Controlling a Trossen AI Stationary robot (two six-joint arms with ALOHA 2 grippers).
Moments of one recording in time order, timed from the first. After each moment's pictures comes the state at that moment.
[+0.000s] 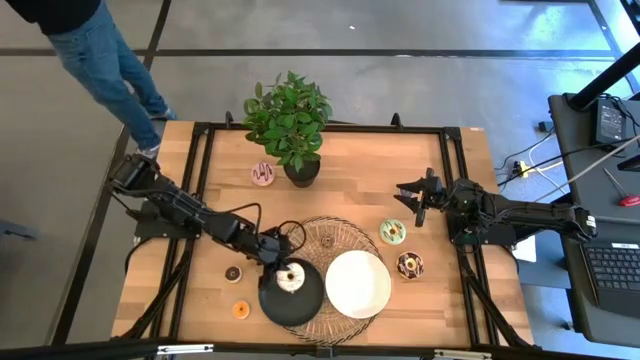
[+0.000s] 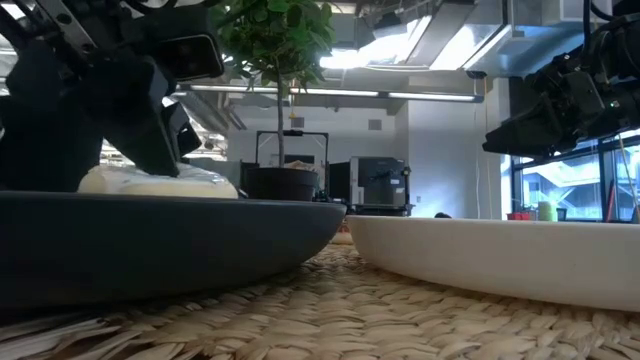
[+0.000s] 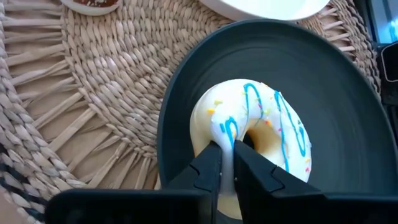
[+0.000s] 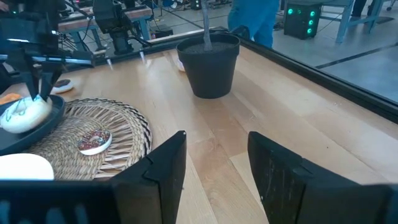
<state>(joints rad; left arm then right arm) -0.39 1.52 0.71 -0.03 -0.03 -0.53 -0.18 0.24 0.01 0.04 0.11 0.15</state>
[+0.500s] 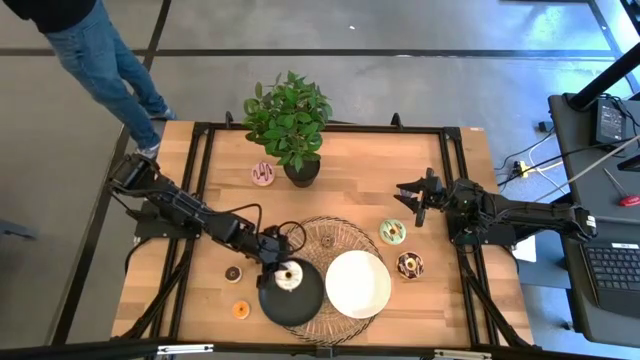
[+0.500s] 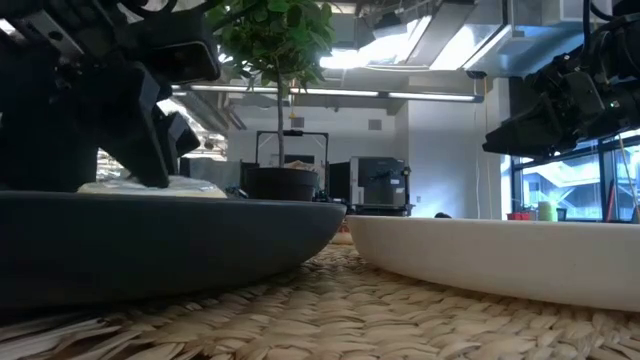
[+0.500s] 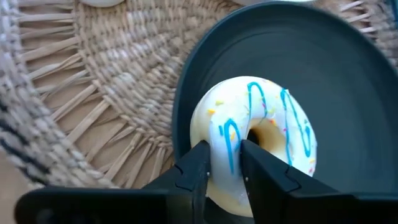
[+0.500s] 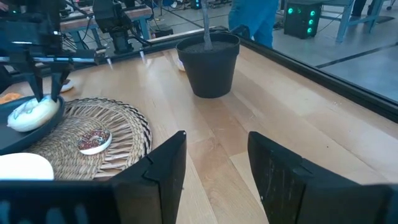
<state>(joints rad) -0.39 1.52 0.71 -0.09 -0.06 -0.49 -0.18 0.25 0.01 0.04 0.11 0.15</state>
